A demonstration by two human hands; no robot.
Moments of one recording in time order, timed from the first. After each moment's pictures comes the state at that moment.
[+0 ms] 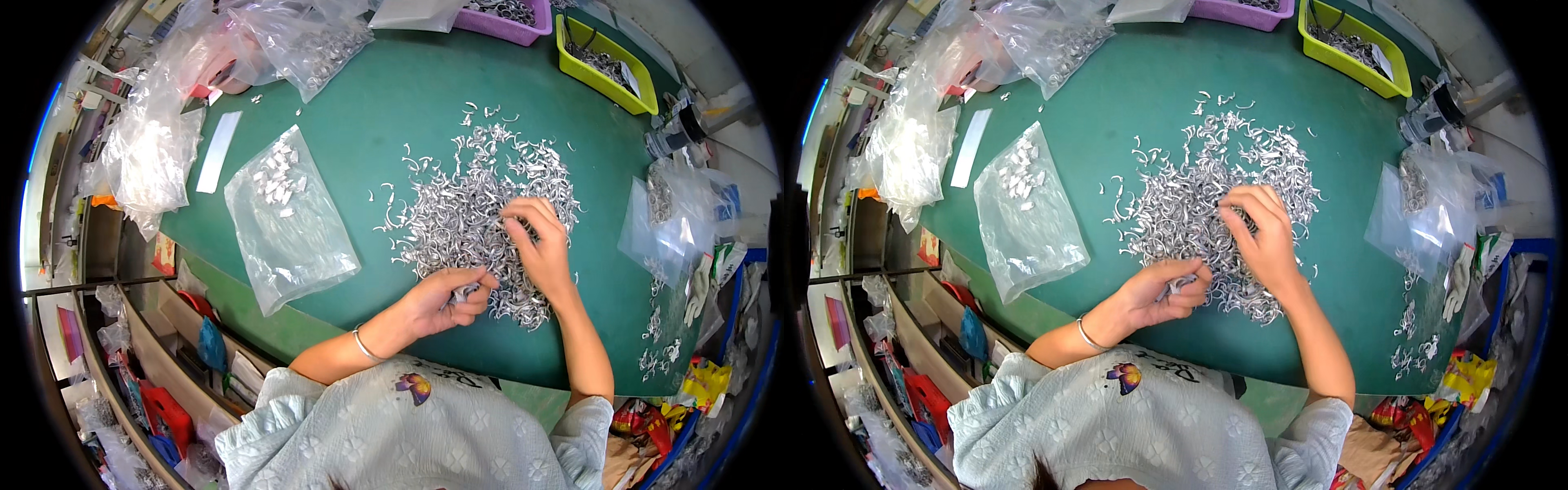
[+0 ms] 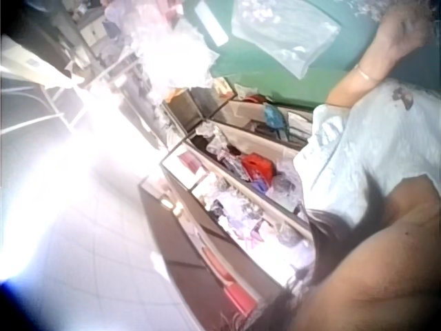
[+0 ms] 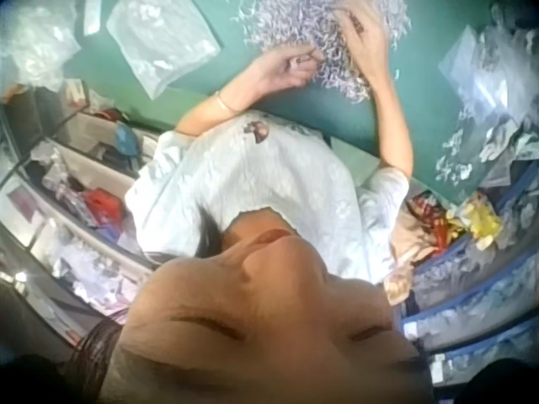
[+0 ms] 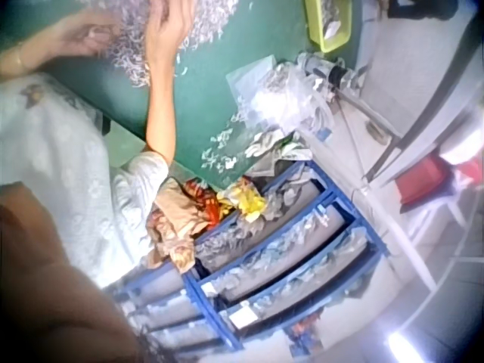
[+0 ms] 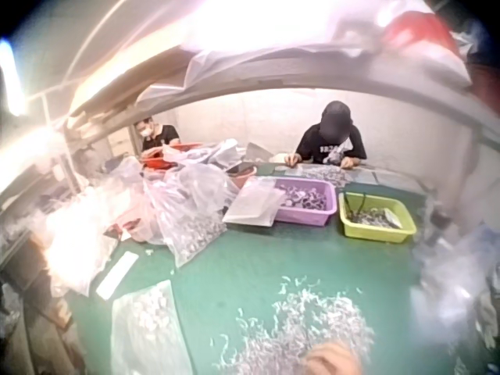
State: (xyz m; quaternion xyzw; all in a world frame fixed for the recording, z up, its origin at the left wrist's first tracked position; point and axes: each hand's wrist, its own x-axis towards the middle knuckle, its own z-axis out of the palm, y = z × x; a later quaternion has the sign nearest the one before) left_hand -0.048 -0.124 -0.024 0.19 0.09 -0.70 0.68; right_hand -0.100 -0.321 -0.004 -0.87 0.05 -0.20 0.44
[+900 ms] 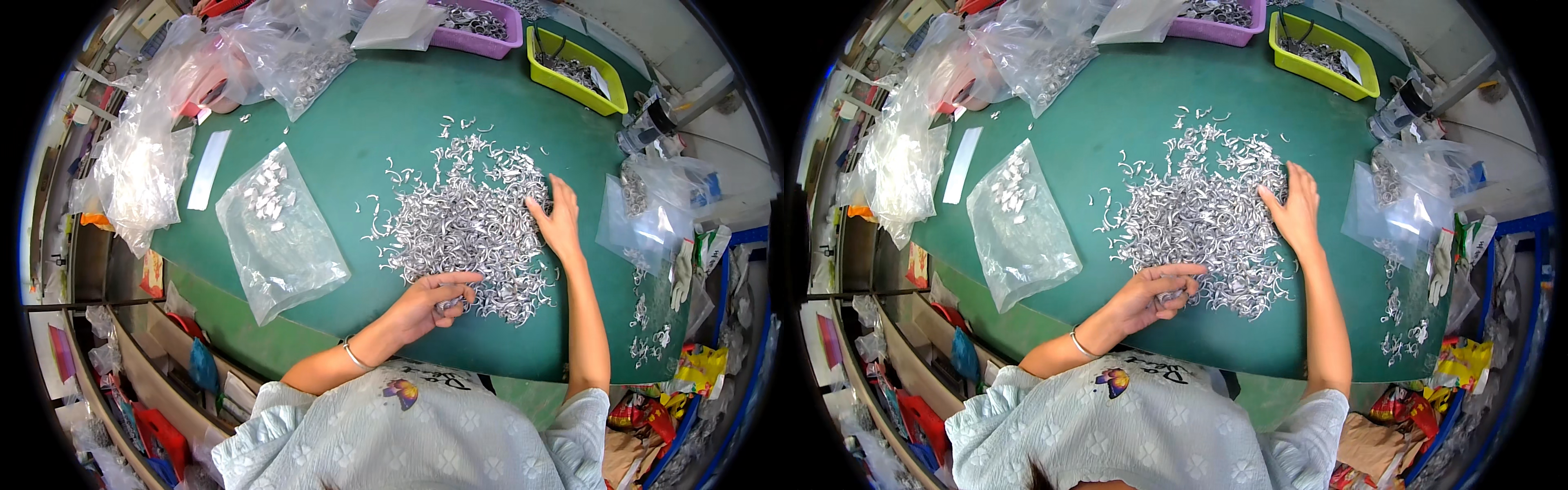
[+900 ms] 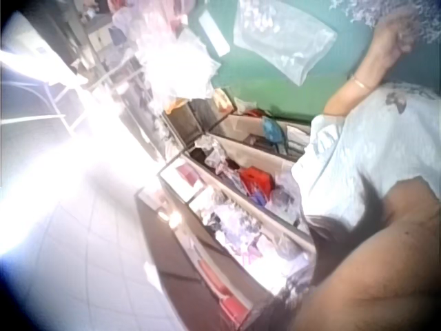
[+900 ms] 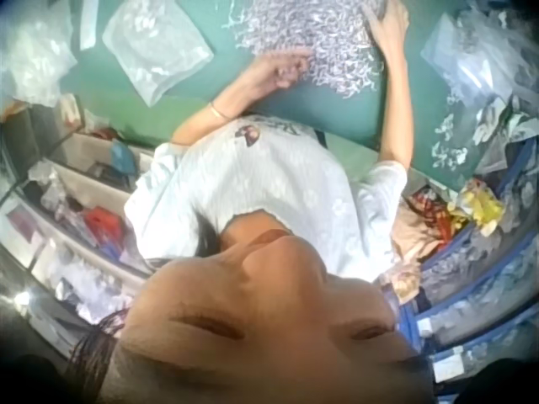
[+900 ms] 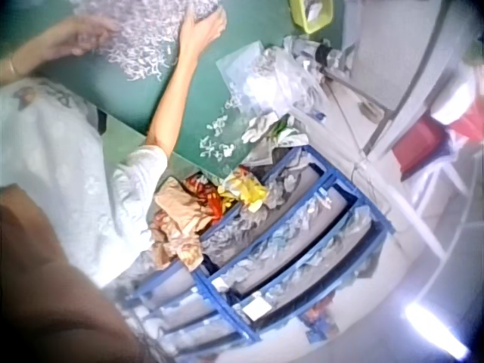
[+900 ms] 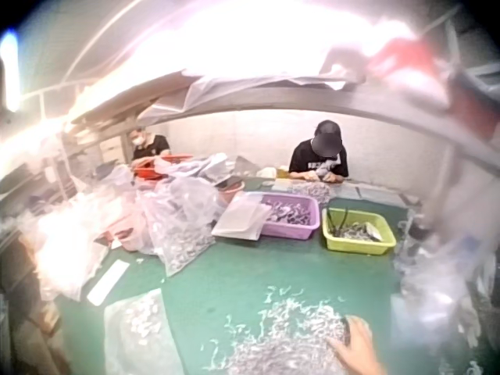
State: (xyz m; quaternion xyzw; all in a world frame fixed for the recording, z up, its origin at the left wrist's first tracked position) left_hand -0.057 -0.114 -0.017 0.35 0.03 -0.65 0.67; right_hand -0.114 -0.409 -0.057 -0.93 0.24 -0.18 0.20
